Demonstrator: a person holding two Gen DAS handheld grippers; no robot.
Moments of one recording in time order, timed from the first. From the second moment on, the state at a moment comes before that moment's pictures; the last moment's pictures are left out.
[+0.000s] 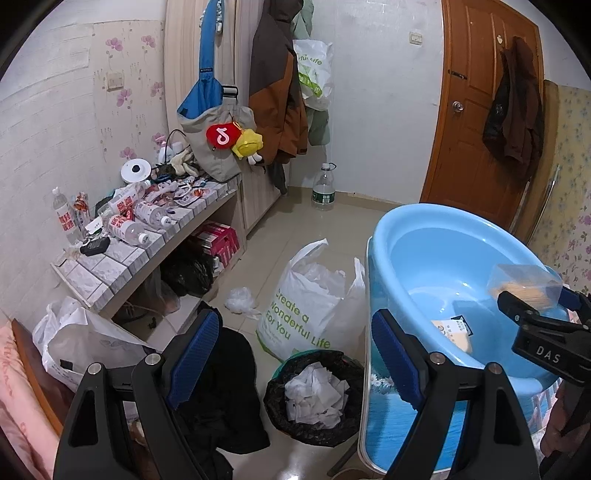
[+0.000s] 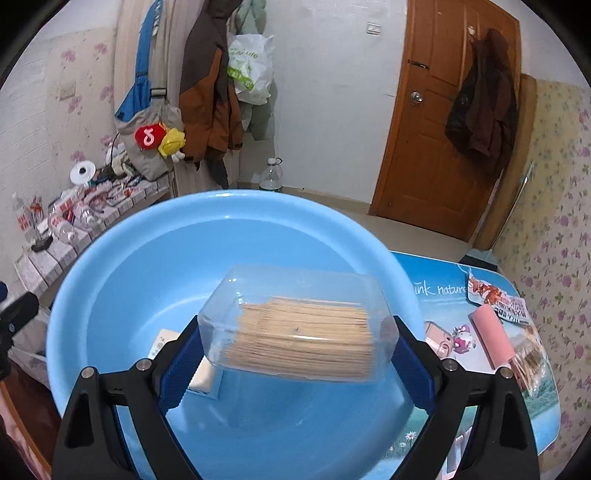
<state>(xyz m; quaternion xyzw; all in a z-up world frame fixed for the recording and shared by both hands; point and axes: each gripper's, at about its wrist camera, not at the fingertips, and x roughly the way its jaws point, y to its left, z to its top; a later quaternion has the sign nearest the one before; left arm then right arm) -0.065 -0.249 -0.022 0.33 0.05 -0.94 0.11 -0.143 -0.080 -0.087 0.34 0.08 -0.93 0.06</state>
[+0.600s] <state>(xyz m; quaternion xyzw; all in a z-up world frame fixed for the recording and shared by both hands) -0.065 -0.238 -0.015 0.33 0.04 -0.94 0.10 -0.128 -0.080 -0.077 0.31 0.10 -0.94 0.06</state>
